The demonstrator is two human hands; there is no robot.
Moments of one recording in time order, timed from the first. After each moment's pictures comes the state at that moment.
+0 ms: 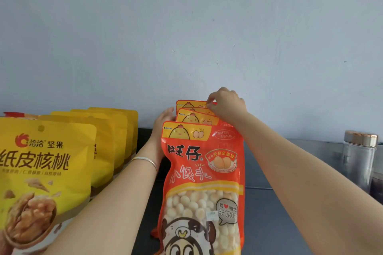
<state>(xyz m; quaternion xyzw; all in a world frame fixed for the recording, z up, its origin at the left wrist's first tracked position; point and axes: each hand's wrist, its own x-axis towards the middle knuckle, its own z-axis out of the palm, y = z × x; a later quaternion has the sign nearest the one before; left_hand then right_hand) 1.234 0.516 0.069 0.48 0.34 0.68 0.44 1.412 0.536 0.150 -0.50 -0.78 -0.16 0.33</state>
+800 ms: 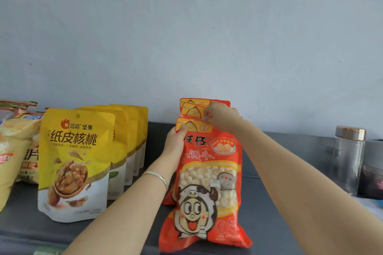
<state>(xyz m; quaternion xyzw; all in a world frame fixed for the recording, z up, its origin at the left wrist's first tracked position) 1.297 0.435 0.041 0.45 0.46 0.68 0.35 1.427 0.477 0.127 -0.45 -0.86 -0.15 0.21</state>
